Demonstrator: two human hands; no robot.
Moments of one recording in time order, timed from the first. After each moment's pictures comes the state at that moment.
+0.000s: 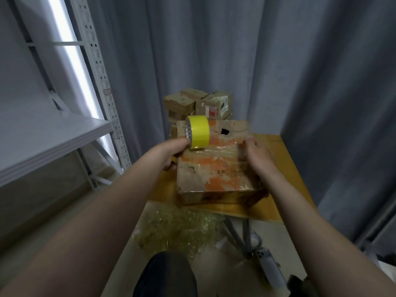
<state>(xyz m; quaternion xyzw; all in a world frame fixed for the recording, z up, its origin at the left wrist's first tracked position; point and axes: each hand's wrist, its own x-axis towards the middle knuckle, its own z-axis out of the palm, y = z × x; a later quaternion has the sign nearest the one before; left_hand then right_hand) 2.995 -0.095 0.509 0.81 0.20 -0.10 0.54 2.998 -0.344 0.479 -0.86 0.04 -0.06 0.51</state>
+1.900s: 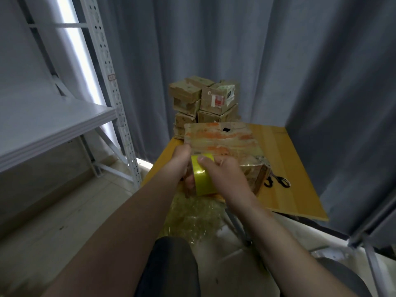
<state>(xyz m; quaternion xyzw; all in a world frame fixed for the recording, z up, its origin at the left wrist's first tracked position) 3.013 -0.104 0.426 0.67 0.26 0.00 0.70 2.875 -0.253 0.483 -0.78 -0.12 0.03 0.62</state>
